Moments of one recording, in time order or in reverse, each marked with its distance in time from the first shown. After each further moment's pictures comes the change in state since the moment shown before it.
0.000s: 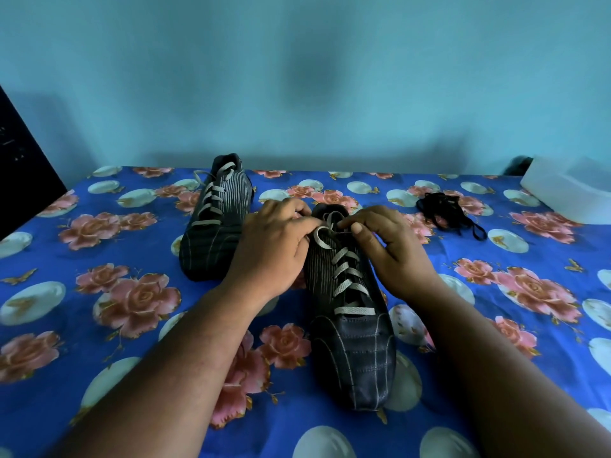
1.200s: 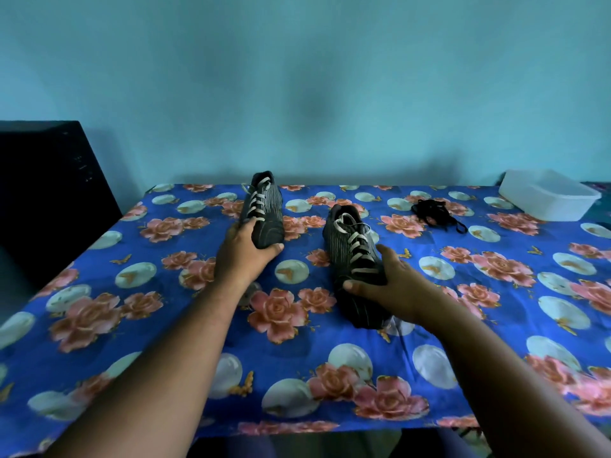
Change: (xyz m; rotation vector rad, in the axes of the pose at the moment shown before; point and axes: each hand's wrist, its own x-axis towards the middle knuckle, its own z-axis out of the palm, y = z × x) left_hand -0.062 -0.041 -0.069 -0.138 -0.135 -0.733; right_hand -0.070 -0.114 -0.026 -0.101 -0.389 0.694
